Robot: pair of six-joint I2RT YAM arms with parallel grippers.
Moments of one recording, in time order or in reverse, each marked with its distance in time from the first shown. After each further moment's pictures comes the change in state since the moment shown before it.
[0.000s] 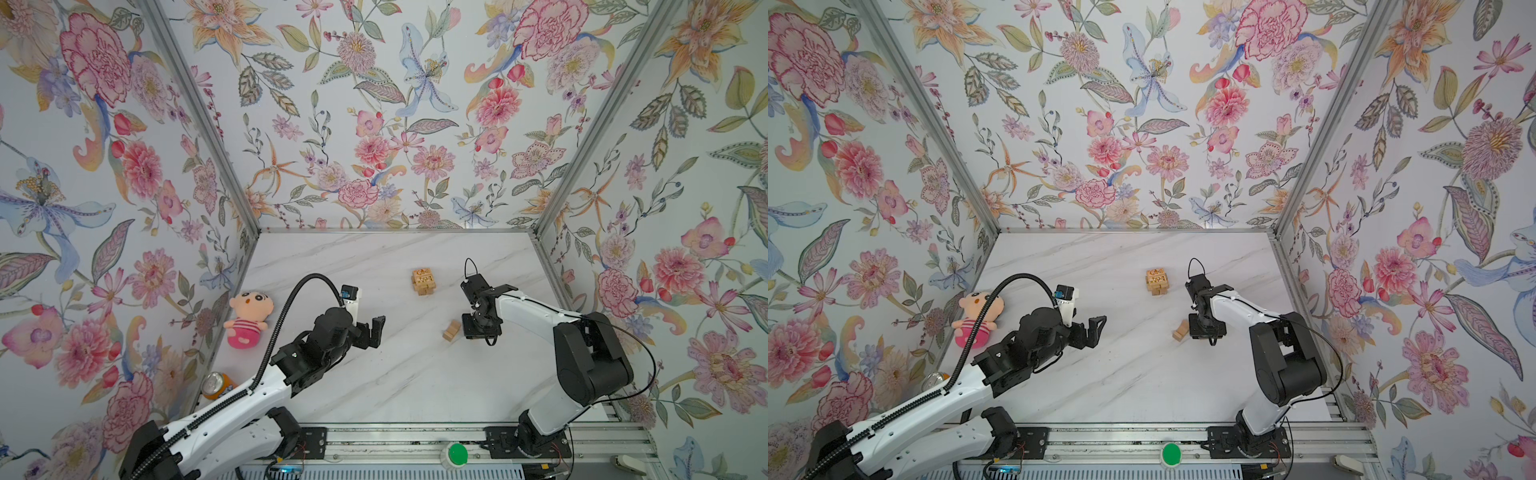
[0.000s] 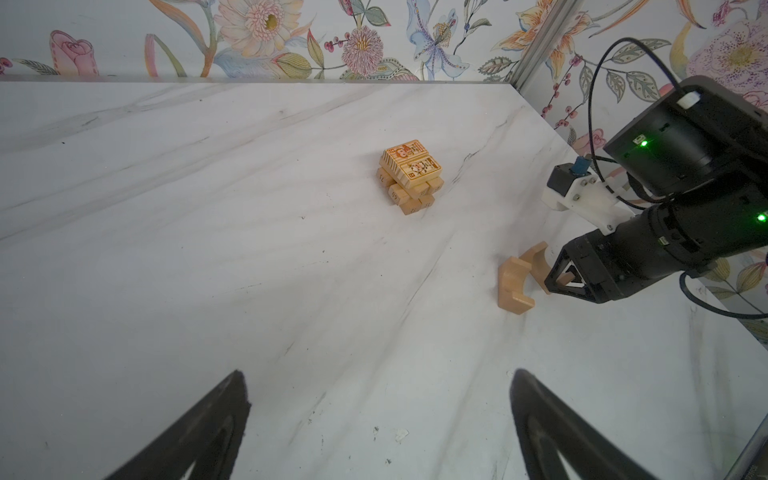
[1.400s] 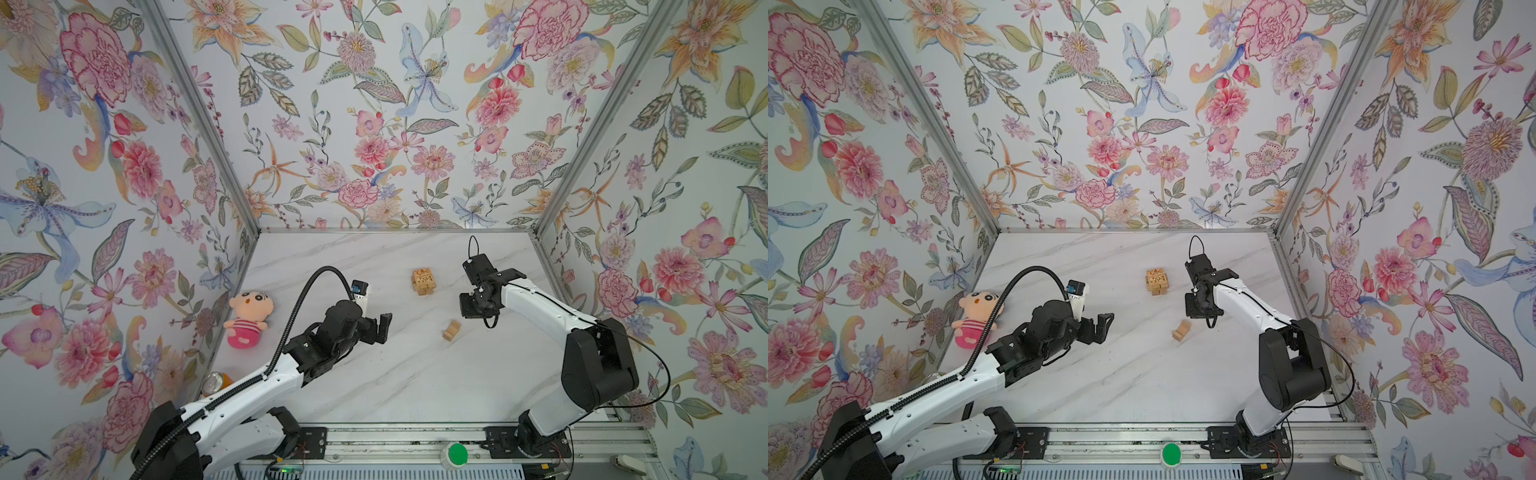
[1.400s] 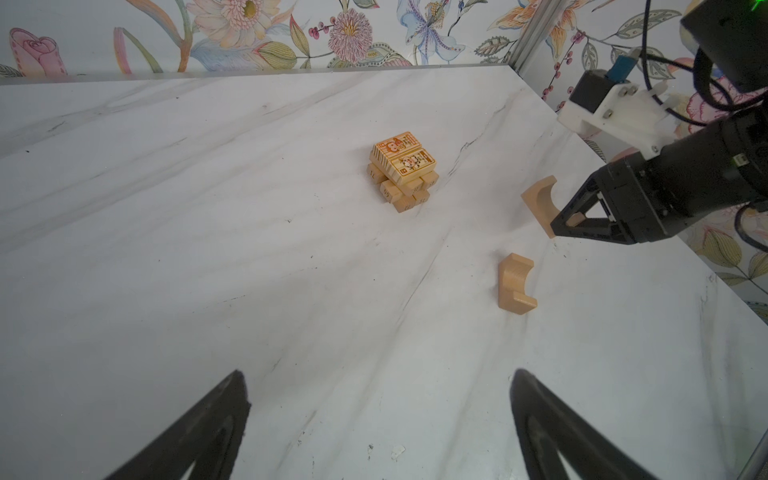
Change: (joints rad) left arm 0.005 0.127 0.063 0.034 0.027 0.034; right arm 0.002 -0.035 0.209 -0.061 -0.027 -0.042
